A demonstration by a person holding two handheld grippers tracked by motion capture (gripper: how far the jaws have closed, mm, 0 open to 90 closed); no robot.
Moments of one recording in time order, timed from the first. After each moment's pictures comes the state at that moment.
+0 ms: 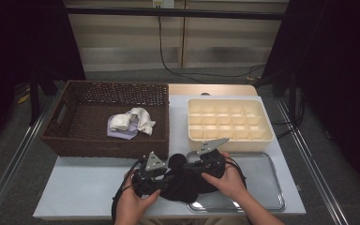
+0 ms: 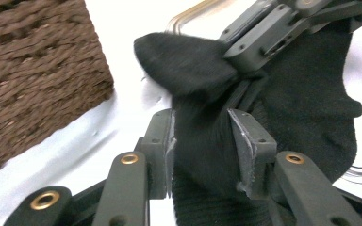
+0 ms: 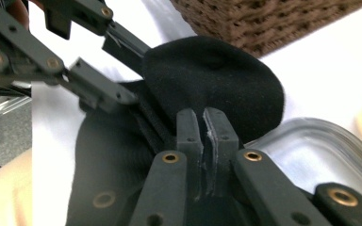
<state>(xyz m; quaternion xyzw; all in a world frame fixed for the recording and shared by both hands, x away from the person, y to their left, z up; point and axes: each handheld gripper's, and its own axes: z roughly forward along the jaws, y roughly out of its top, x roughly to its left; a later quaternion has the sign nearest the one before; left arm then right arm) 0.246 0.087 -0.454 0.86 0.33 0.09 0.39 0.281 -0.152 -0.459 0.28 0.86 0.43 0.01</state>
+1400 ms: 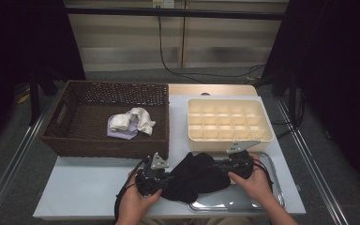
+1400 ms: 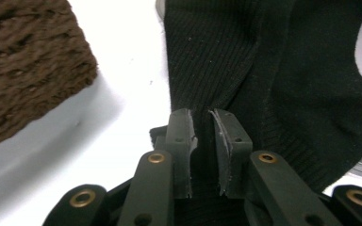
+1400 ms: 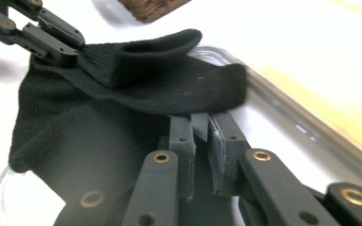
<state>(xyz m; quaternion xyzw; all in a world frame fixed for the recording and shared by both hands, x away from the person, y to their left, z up) 0.250 0.079 -0.462 0.87 0.33 0.06 0.35 0.271 -0.230 -0.462 0.35 0.84 0.41 0.06</state>
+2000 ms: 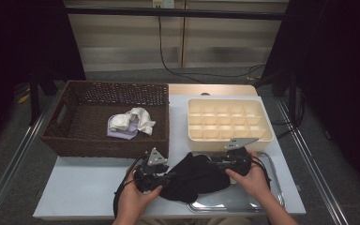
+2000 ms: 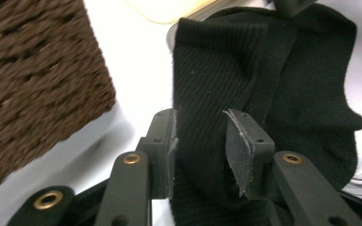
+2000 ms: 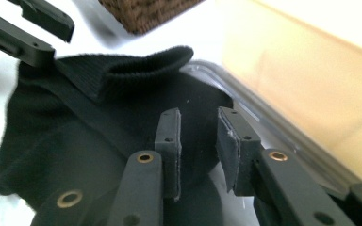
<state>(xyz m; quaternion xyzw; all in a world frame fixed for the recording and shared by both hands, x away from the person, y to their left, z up) 0.256 0.077 -0.450 0.86 0.32 0.07 0.38 0.279 -0.221 -0.461 0.35 0.84 0.41 0.07</state>
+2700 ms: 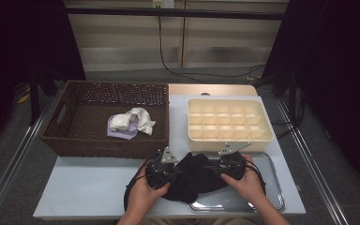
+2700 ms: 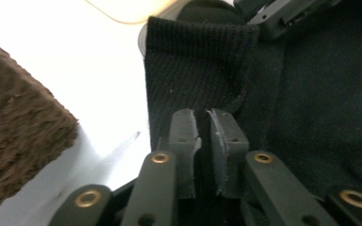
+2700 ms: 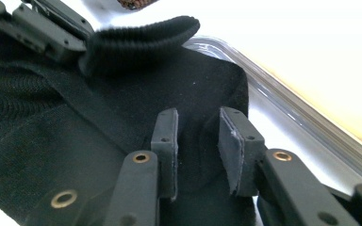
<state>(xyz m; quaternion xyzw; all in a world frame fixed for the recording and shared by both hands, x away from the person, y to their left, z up) 0.270 0.057 -0.461 0.88 0.29 0.07 0.36 0.274 -0.210 -0.475 0.35 0.85 0.38 0.08</state>
